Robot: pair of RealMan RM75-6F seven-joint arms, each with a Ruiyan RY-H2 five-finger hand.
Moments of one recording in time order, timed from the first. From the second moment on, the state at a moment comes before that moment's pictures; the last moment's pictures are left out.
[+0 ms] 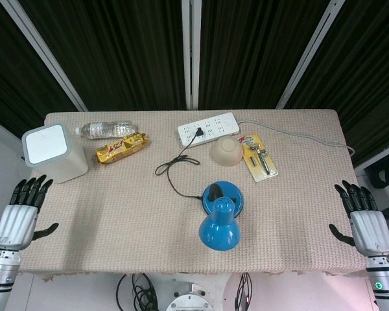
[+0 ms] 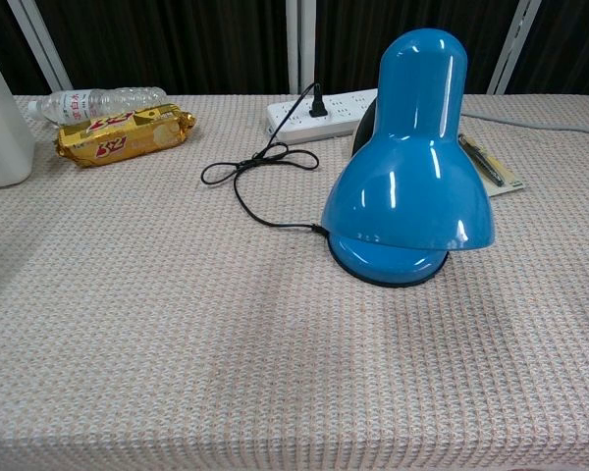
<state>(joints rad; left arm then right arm) -0.14 -1.17 -0.05 -1.58 1.56 1.48 0.10 0.09 -1.11 0.05 -1.64 -1.51 1.44 -0.06</state>
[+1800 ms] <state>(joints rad) -0.14 -1.16 -0.03 -1.58 1.56 1.48 0.10 0.35 -1.17 0.05 -1.77 -1.41 1.03 -0.36</state>
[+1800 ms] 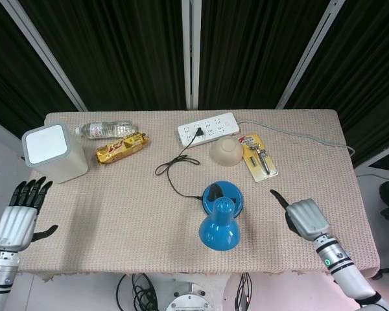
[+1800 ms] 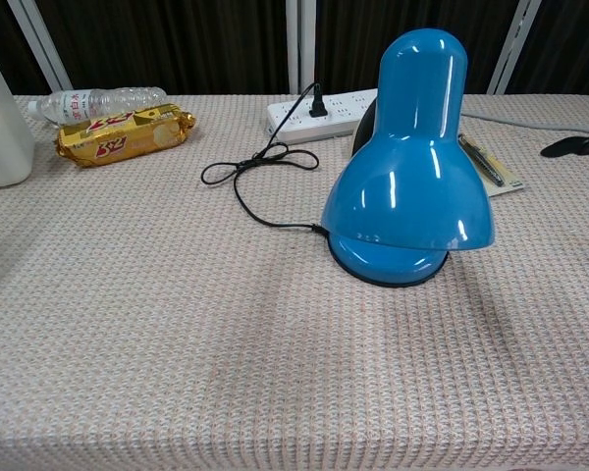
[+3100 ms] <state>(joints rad) -0.14 -1.16 -0.03 -1.57 1.55 1.48 0.08 0.58 -1.37 0.03 -1.72 -1.13 0.85 -0.53</state>
